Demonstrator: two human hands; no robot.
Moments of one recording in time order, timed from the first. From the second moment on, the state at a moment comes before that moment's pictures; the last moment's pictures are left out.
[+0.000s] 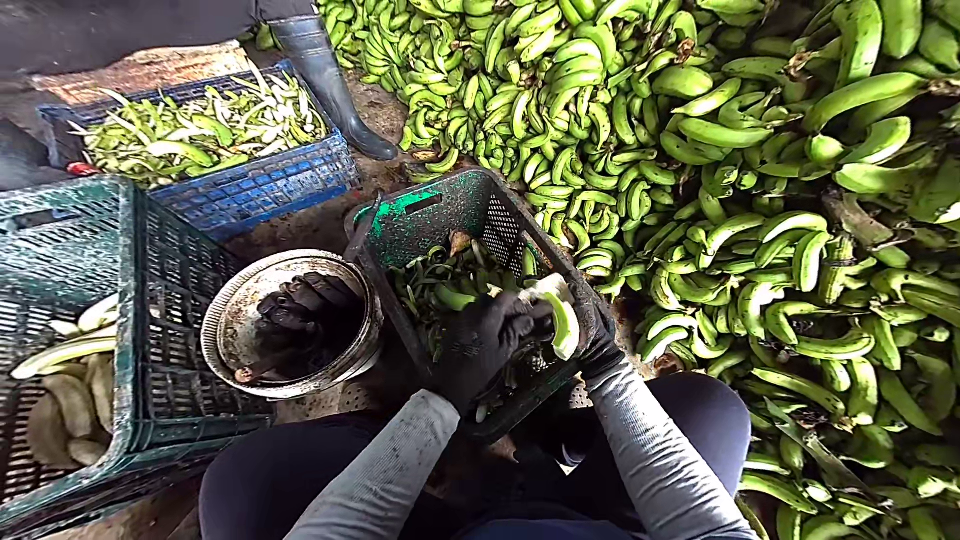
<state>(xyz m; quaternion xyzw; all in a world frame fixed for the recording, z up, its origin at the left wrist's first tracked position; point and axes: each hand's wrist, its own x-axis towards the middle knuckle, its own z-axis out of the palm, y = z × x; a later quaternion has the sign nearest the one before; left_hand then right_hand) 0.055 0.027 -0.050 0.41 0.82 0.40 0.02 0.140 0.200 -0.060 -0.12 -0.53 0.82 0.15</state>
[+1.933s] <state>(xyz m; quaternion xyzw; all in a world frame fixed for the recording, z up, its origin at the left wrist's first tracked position) 0.065 -0.031 -0.004 0.37 0.79 0.14 0.47 0.044 0.128 -0.124 -0.10 -0.94 0.19 -0.26</state>
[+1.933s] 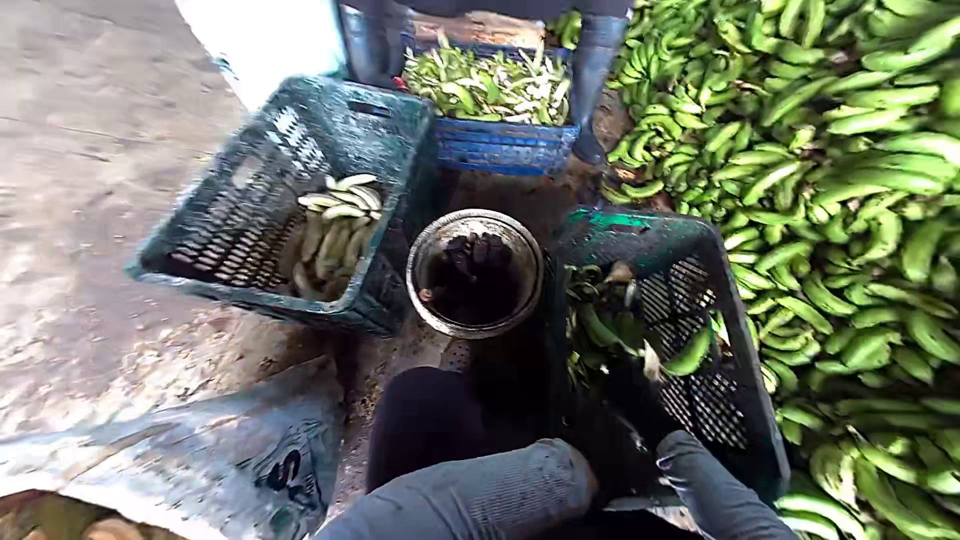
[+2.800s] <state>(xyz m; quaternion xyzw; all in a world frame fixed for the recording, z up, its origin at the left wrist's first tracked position) 0.061 -0.009 -0.019 0.37 0.78 0.05 0.51 -0.008 0.175 -0.173 -0.31 -0.71 0.62 0.09</state>
